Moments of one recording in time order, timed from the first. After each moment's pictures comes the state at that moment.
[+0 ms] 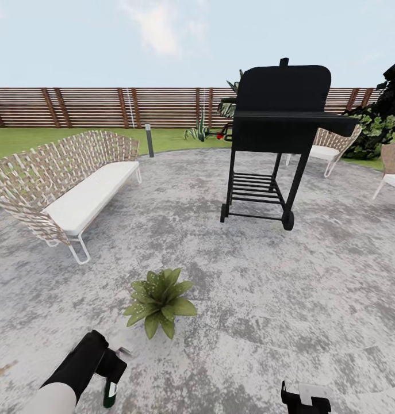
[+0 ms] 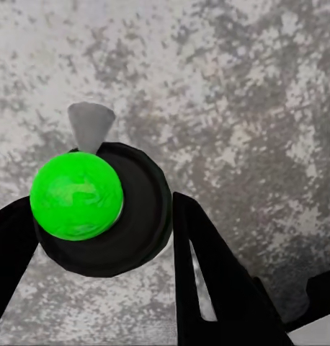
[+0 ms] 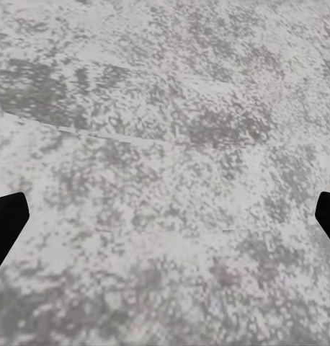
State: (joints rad) left arm -0.55 0.03 0.21 -0.63 -0.86 0.66 -0.71; right arm -0.36 -0.03 -0.21 -0.18 0.27 -0.51 -0.31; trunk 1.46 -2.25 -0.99
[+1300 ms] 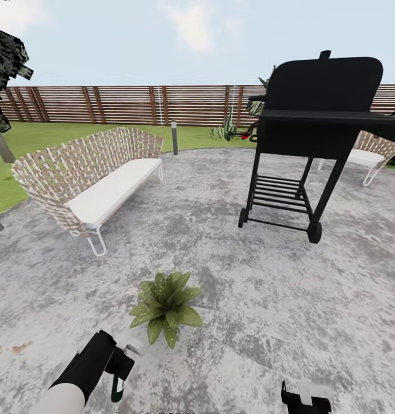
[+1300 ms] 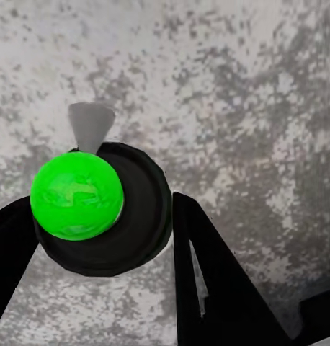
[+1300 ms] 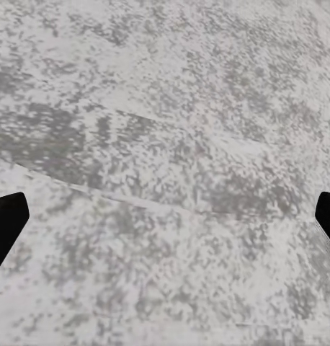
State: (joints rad) left arm -0.54 -0.01 0.21 -0.64 -0.82 0.67 -0.62; right arm -0.36 -0.03 -0.21 -0.18 0.27 -0.51 -0.32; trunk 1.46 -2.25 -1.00
